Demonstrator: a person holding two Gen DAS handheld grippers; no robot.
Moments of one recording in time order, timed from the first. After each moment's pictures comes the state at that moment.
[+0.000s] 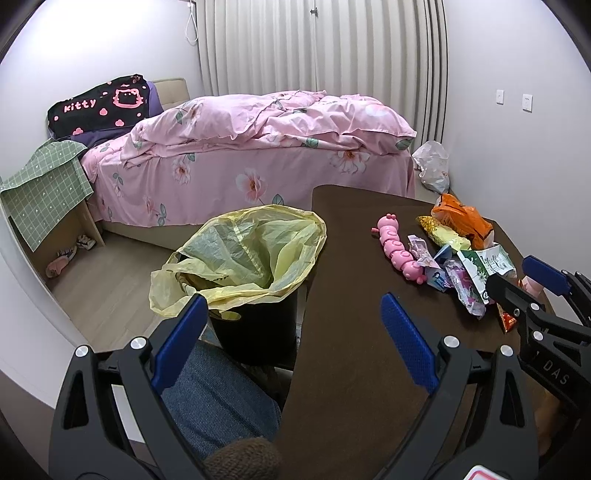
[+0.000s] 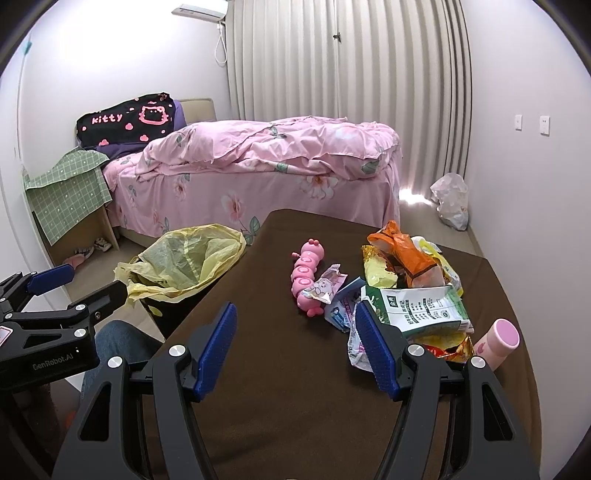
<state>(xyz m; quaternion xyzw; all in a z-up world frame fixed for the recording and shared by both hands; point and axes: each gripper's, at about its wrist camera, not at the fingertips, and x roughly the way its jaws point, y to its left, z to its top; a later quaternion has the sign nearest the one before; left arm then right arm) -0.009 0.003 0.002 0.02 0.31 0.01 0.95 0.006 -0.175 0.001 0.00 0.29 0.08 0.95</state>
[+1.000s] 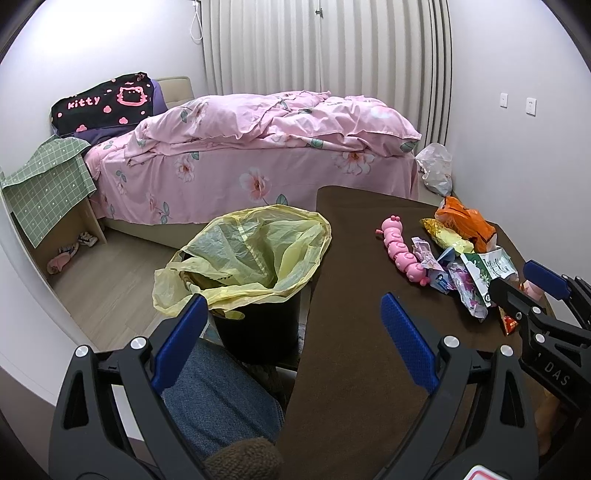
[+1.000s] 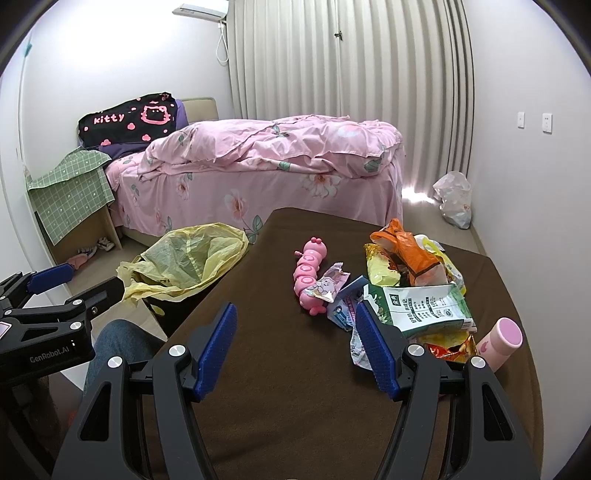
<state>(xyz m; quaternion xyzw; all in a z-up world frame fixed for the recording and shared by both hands) -0.009 0.009 0.002 0.02 0.31 0.02 0.95 0.006 -0.174 0.000 0.00 0.29 0.08 0.95</state>
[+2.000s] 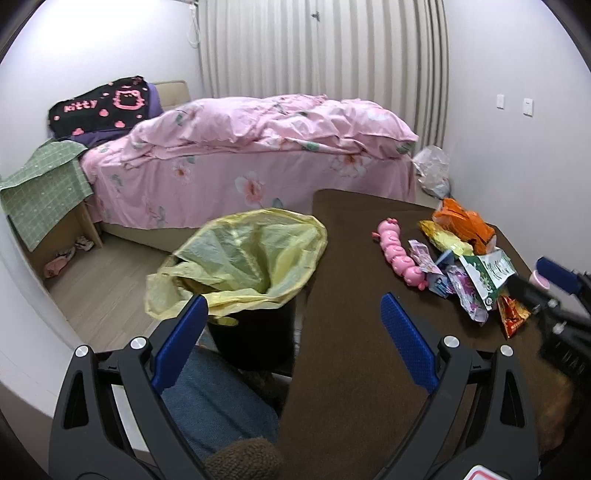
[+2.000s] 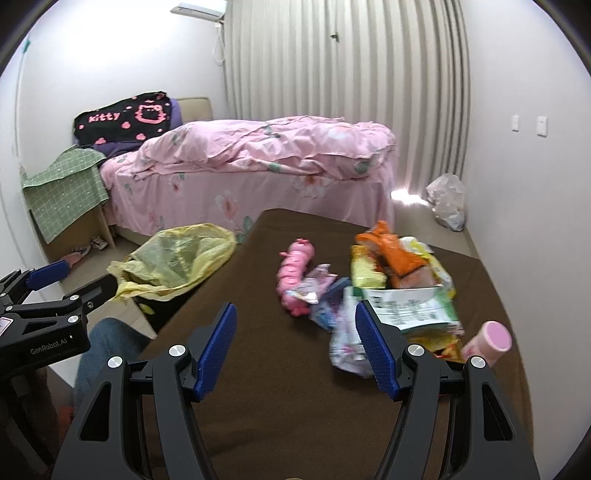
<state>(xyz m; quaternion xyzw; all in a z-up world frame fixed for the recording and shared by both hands) -0.003 0.012 -0.001 0.01 0.30 0.00 0.95 0.004 -0.198 0.000 -0.01 0.29 0.06 0.96</state>
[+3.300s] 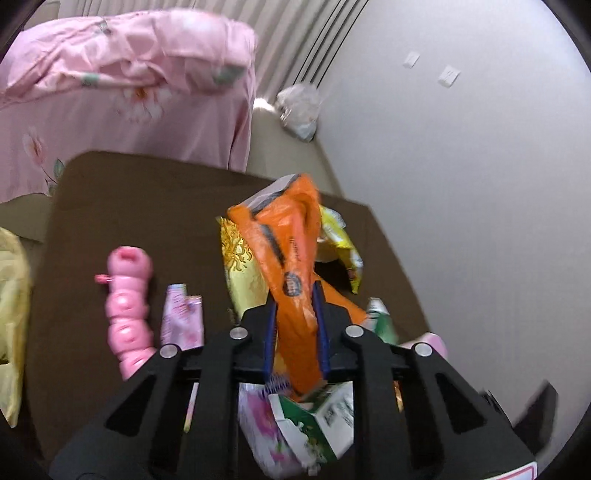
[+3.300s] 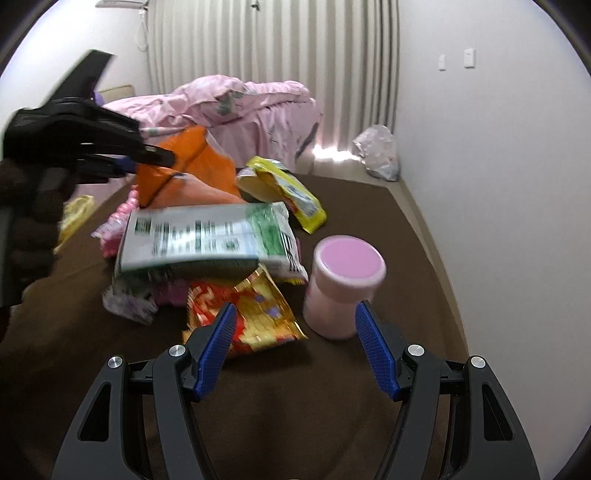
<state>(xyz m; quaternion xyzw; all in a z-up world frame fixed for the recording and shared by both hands) 0.201 -0.163 -0.037 -0.10 0.43 -0.28 0.85 0.031 -0.361 -0.078 0.02 0.34 -0.03 0.94</state>
